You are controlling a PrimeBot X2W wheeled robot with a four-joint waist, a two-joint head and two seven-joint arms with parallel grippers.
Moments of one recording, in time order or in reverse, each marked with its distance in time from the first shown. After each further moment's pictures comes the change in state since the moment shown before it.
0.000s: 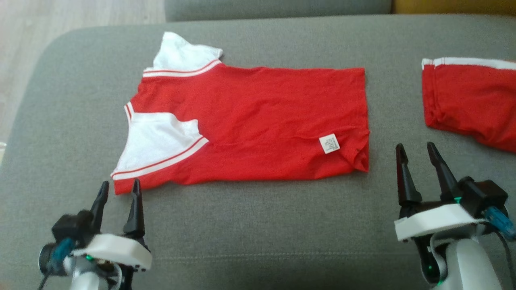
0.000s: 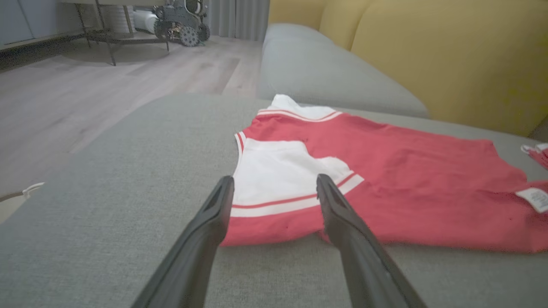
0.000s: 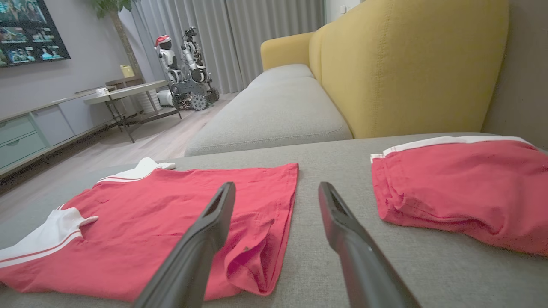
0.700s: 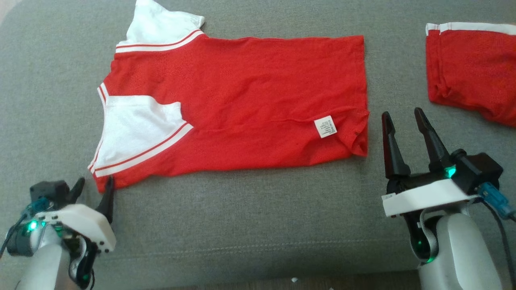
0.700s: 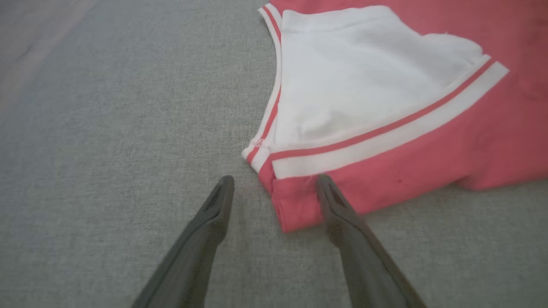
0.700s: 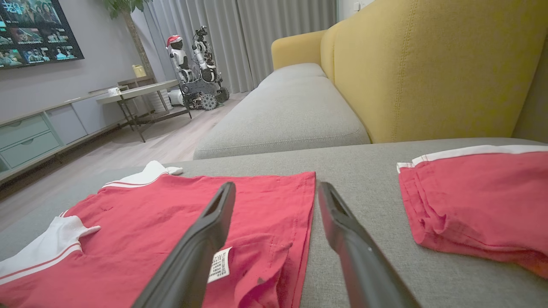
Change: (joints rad) left arm -0.237 0.168 -0.038 0.367 -0.048 -0.102 0.164; right arm -0.090 0.013 0.069 -0.072 0.000 0.000 0.015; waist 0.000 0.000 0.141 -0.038
